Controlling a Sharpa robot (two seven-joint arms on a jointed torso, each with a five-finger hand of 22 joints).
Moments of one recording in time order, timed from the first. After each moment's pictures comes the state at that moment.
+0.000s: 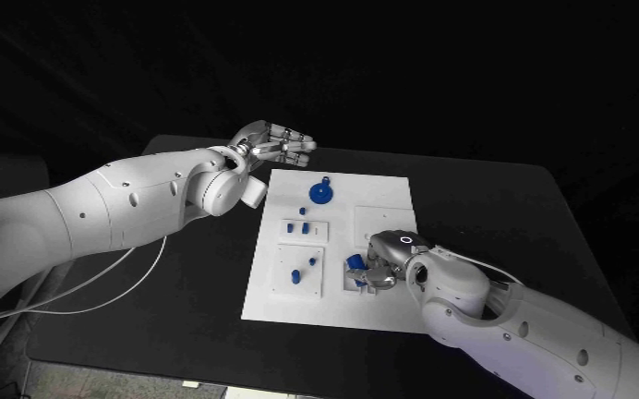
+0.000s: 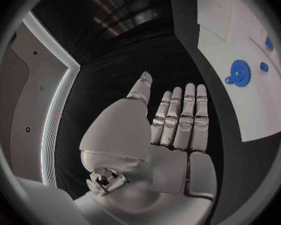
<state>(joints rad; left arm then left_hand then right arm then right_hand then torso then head) 1.31 -0.74 -0.13 1.21 -0.24 -0.19 0.28 1.35 -0.01 -0.04 -0.02 0.14 0.98 0.16 0.06 0.06 1.07 0.15 0.06 0.06 1.10 0.14 0.06 0.06 0.05 0.96 0.13 0.10 0.08 0.80 -0.61 0.20 1.55 -1.91 -0.03 -0.50 0.87 -0.02 0.38 0.02 0.08 1.31 0.02 0.06 0.07 1.30 -0.05 1.15 1.24 1.45 -0.09 1.04 1.02 0.07 1.47 -0.11 0.76 1.27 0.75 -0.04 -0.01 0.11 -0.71</state>
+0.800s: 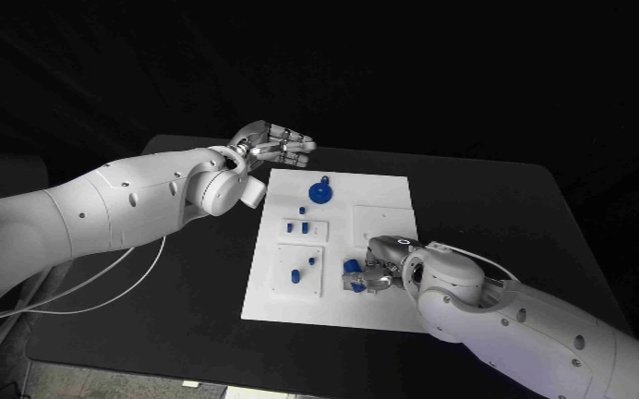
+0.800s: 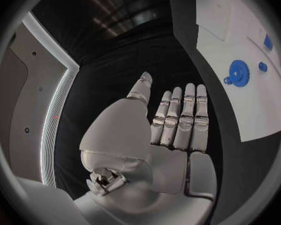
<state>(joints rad) 1.31 -0.74 -0.13 1.21 -0.24 -0.19 0.27 1.35 -0.01 -0.04 -0.02 0.14 0.98 0.16 0.06 0.06 1.07 0.15 0.06 0.06 1.10 0.14 0.06 0.06 0.05 0.96 0.13 0.10 0.08 0.82 -0.60 0.20 1.54 -1.75 0.04 -0.54 0.86 -0.03 0.35 0.06 0.06 1.31 0.02 0.06 0.07 1.30 -0.05 1.14 1.24 1.45 -0.09 1.04 1.02 0.07 1.47 -0.11 0.75 1.27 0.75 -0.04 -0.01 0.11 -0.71</state>
